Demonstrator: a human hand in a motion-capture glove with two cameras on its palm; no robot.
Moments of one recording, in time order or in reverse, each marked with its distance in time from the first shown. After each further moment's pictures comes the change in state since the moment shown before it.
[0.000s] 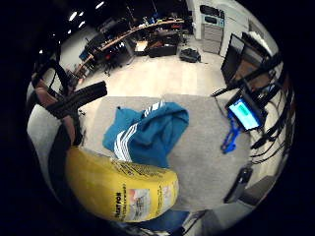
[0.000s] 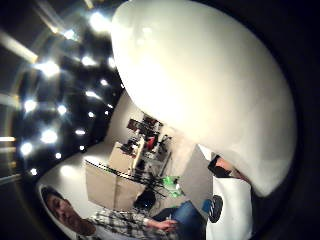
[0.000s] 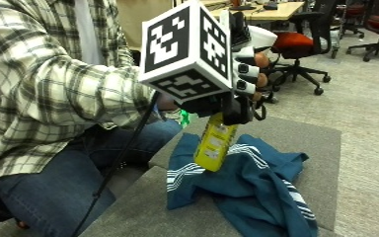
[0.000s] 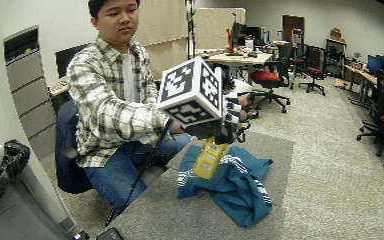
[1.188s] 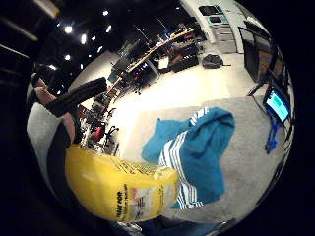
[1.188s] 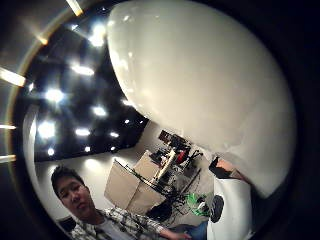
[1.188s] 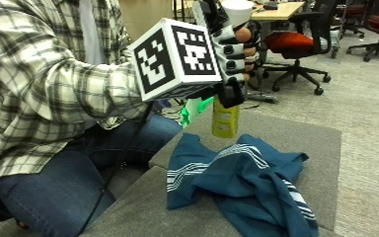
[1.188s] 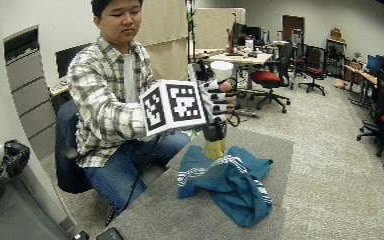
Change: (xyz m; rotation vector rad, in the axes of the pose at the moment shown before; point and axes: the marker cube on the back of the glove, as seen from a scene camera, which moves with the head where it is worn) arm -0.048 0.018 0.016 0.182 -0.367 -0.056
